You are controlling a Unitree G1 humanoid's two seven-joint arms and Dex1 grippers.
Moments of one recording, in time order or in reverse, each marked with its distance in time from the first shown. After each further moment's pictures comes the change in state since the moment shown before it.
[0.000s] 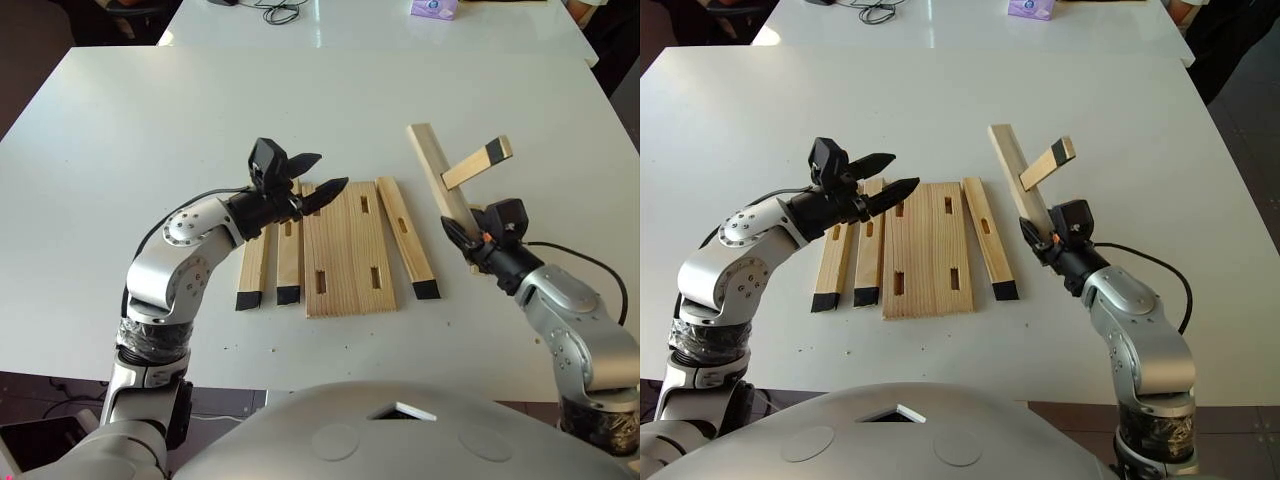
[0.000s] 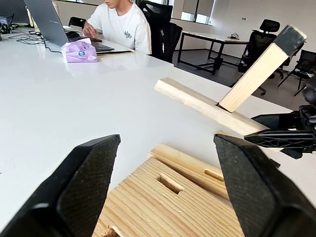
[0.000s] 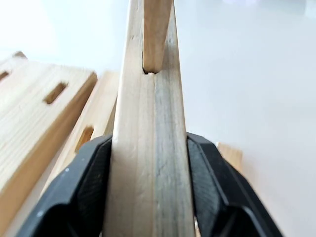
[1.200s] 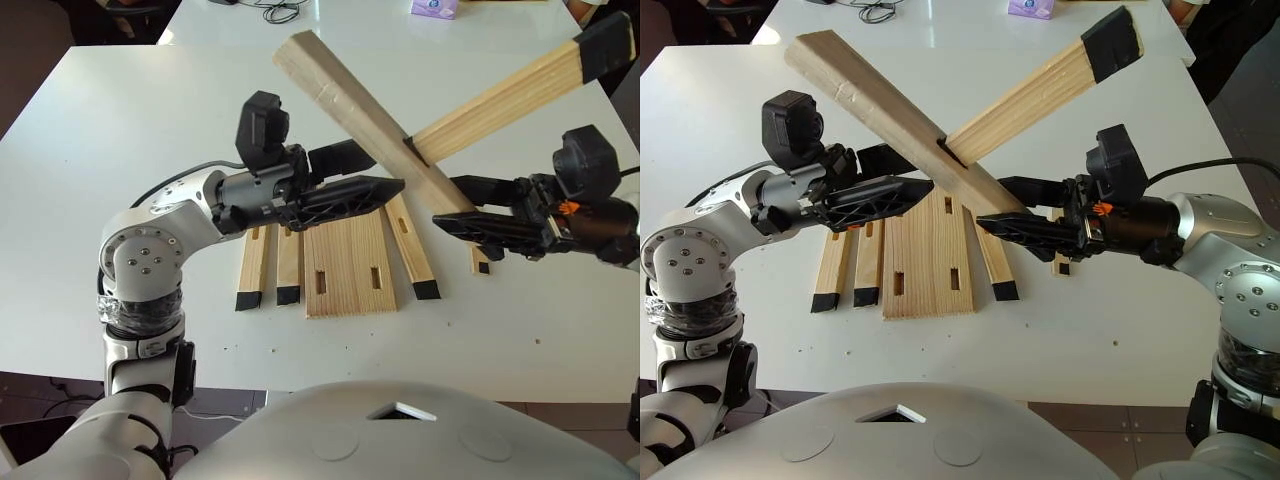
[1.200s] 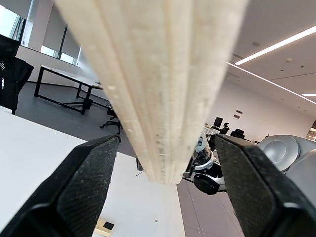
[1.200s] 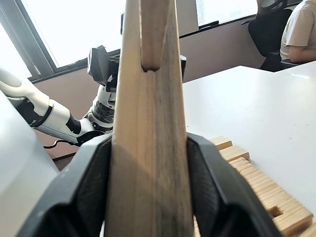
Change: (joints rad) left arm -0.179 0.001 0.101 -0.074 -0.726 0.280 -0.125; right arm -0.324 -0.431 -0.181 0.098 0.933 0.099 0.557
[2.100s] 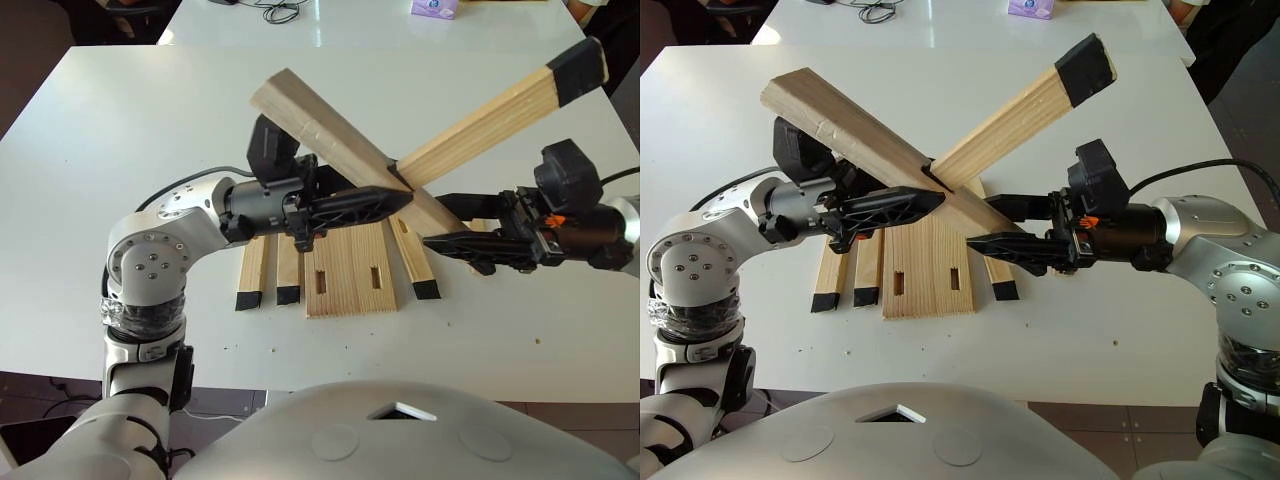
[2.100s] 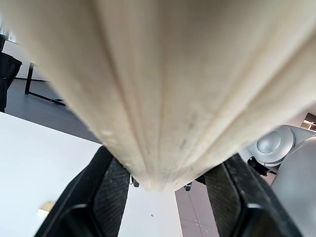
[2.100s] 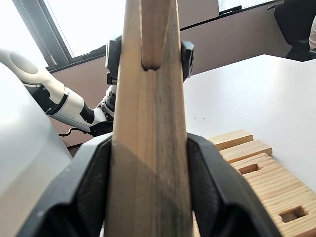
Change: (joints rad) left arm 0.015 0.012 -0.046 -0.030 0.022 -0.025 -0.023; right arm 0.000 -0.045 0.083 0.000 -0.037 -0.039 0.043
